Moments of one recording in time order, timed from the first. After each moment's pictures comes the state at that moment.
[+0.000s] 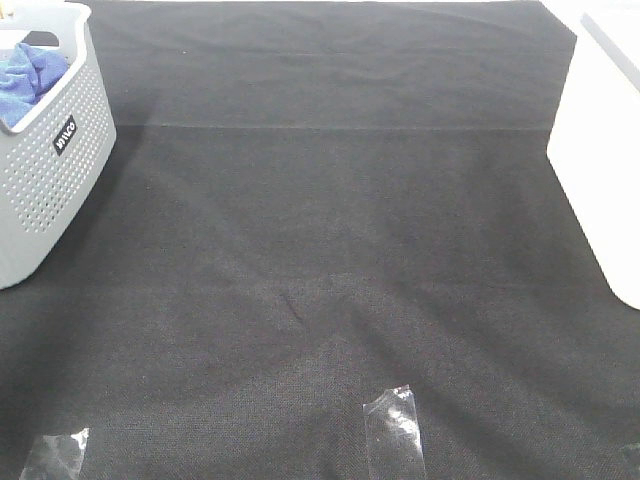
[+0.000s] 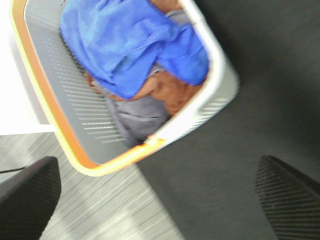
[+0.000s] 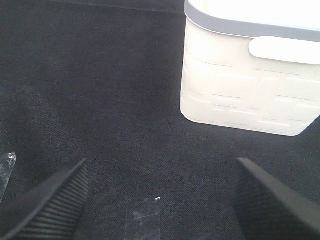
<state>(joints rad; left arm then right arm) 0.06 1.22 -1.43 0.10 1.21 0.75 0.01 0.00 -0.50 -0.02 1.06 -0.05</state>
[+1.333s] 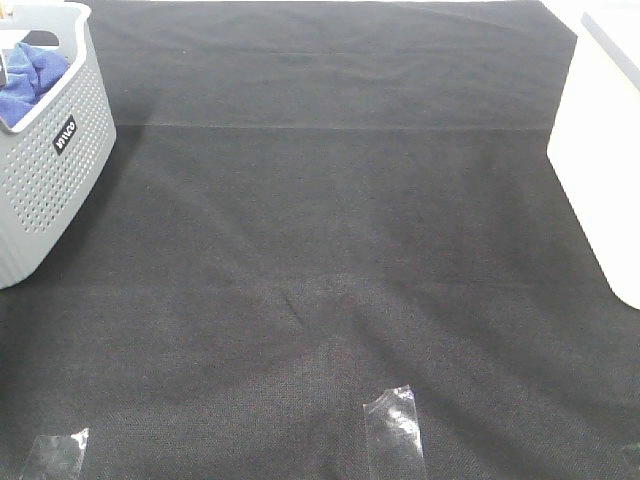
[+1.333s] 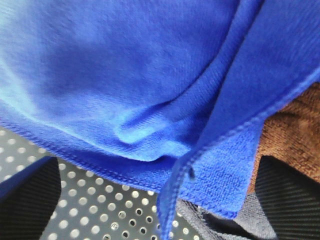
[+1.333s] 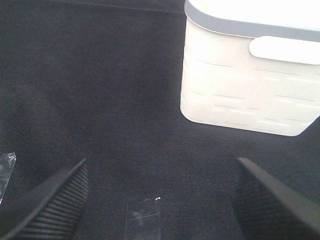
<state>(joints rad) 0.12 2.25 -1.88 0.44 0.92 0.98 0.01 0.00 -0.50 -0.02 1.06 -0.05</state>
